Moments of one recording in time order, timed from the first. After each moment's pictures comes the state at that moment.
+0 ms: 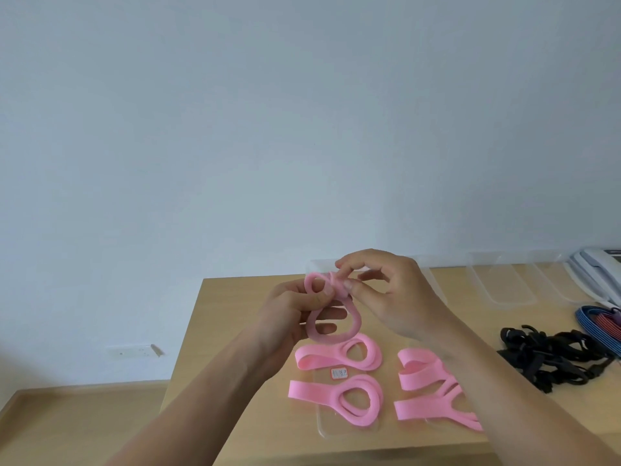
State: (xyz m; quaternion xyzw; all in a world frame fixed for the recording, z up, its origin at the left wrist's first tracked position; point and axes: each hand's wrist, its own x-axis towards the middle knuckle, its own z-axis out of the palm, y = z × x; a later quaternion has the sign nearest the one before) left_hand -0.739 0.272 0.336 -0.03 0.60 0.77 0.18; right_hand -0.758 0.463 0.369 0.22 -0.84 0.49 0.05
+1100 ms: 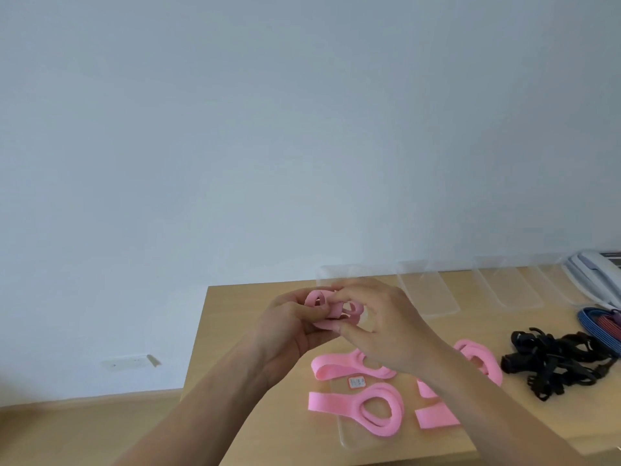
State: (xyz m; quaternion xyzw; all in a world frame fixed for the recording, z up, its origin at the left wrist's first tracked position) left_hand -0.755 0.225 0.323 -0.05 0.51 0.83 0.23; right_hand -0.758 0.413 0.336 0.26 -0.89 0.38 0.06
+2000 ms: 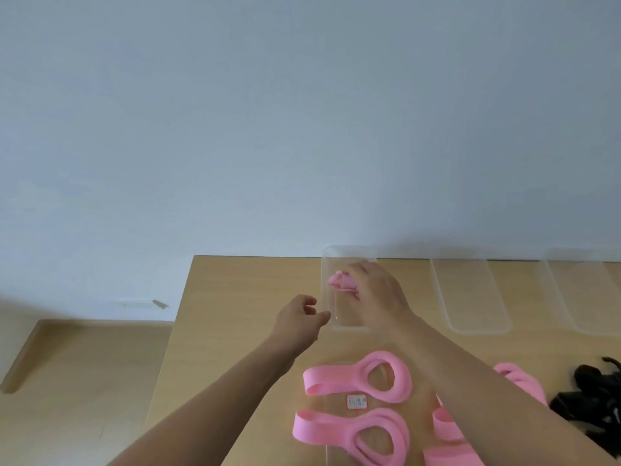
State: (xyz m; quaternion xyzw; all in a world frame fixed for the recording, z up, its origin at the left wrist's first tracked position) left_hand -0.871 0.259 0.179 -0.27 0.75 0.56 0.23; right_hand -0.932 0.427 0.179 0.23 -0.94 0.25 0.00
